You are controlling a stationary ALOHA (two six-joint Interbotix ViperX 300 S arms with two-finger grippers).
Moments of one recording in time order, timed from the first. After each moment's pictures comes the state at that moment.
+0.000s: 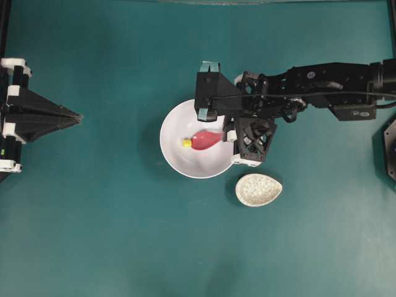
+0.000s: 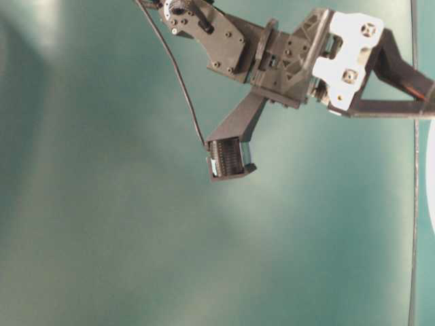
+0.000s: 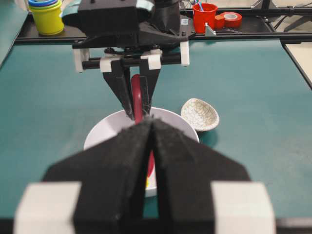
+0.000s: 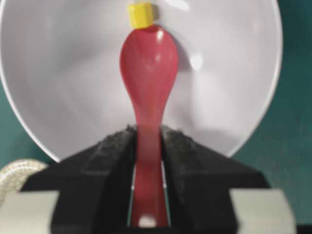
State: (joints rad) left arm 0.00 -0.96 1.20 0.02 -0.17 0.02; right arm -0.12 0.06 0.44 0.20 0.59 -0.15
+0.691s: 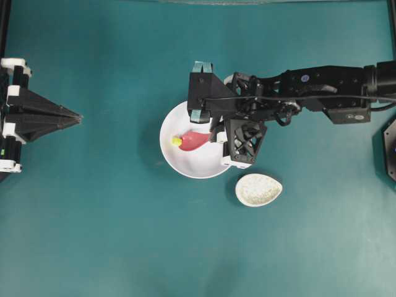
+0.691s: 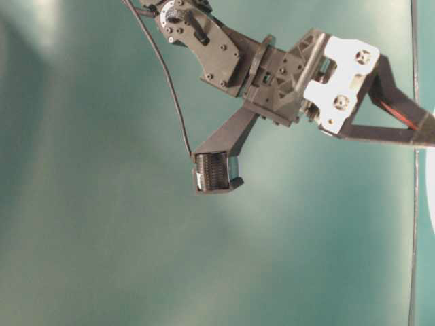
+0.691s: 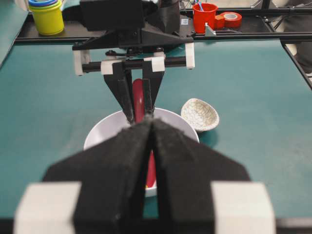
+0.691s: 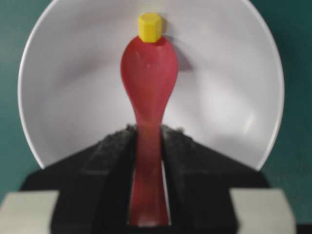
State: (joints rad) left arm 0.00 -0.96 1.20 0.02 -0.17 0.02; right arm -0.10 0.08 0.41 0.21 0.52 -0.15
